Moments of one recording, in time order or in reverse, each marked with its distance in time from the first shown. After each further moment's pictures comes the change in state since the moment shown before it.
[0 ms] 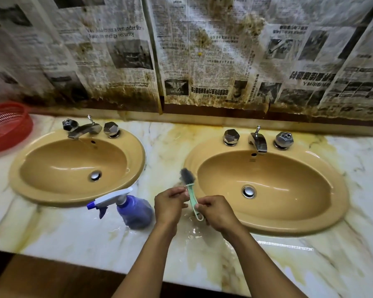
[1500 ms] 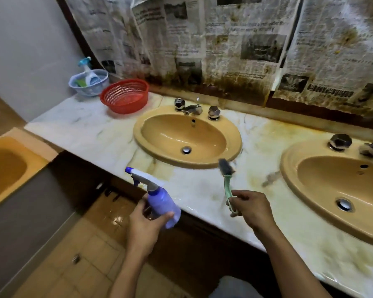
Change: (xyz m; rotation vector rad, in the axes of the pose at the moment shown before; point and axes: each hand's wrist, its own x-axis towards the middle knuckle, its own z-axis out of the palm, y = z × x) left_hand -0.099 -0.049 -0.371 0.098 0.294 0.217; right_hand -0.091 -0.052 0.196 0.032 0.005 -0.142
